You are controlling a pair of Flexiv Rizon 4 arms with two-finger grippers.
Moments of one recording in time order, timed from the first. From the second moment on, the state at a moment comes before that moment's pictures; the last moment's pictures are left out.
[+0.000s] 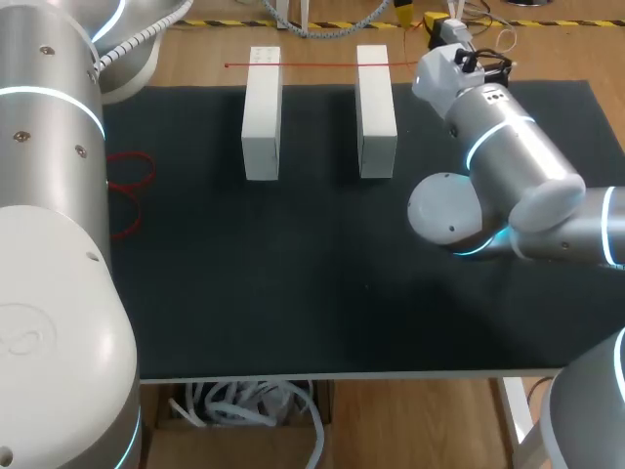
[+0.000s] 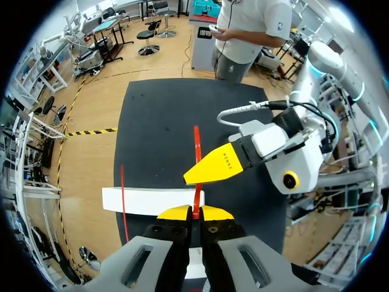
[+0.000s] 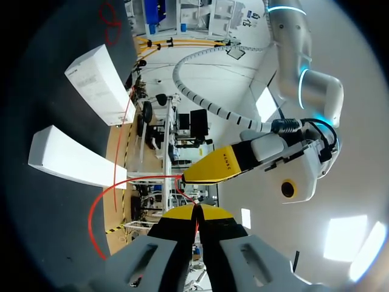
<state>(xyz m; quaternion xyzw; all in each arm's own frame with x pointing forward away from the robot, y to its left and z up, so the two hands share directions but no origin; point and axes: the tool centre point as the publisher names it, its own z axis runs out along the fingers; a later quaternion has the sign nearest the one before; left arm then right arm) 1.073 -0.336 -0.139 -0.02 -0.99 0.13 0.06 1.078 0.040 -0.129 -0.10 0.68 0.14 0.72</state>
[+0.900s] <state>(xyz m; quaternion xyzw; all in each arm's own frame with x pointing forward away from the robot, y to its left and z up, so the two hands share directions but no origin) 1.073 -0.336 -0.139 -0.02 -0.99 0.13 0.06 1.077 0.047 -0.131 -0.10 0.68 0.15 0.71</state>
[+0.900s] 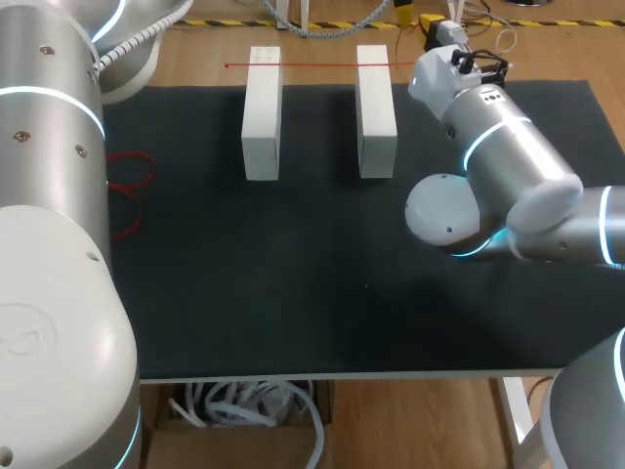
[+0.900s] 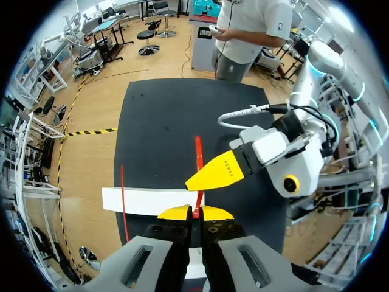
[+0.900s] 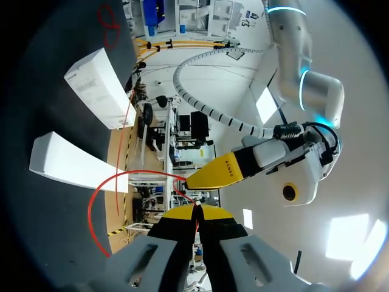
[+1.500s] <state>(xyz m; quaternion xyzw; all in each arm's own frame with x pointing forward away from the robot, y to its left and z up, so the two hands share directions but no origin) 1.073 -0.336 -0.139 -0.02 -0.99 0.13 0.06 1.079 0.057 -0.129 -0.10 0.67 0.16 0.71</state>
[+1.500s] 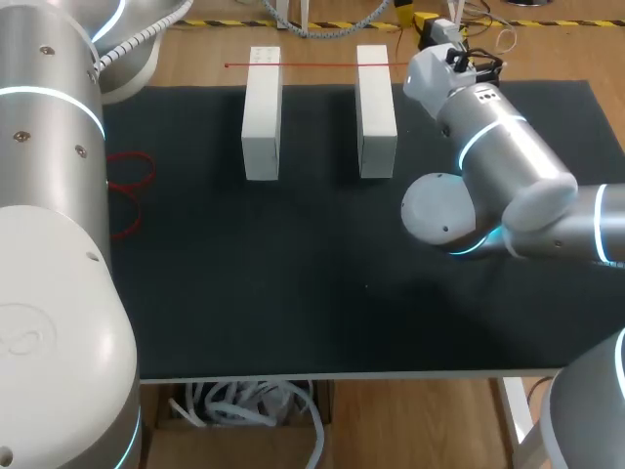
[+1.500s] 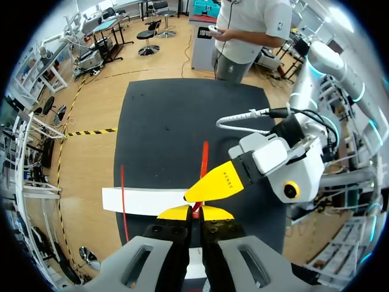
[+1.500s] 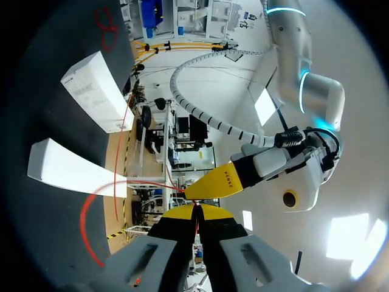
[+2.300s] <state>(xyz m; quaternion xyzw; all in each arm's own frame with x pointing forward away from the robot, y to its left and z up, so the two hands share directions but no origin) 1.073 -0.336 -0.139 -0.02 -0.99 0.13 0.06 1.084 0.037 -0.140 -0.08 0.68 0.16 0.71</state>
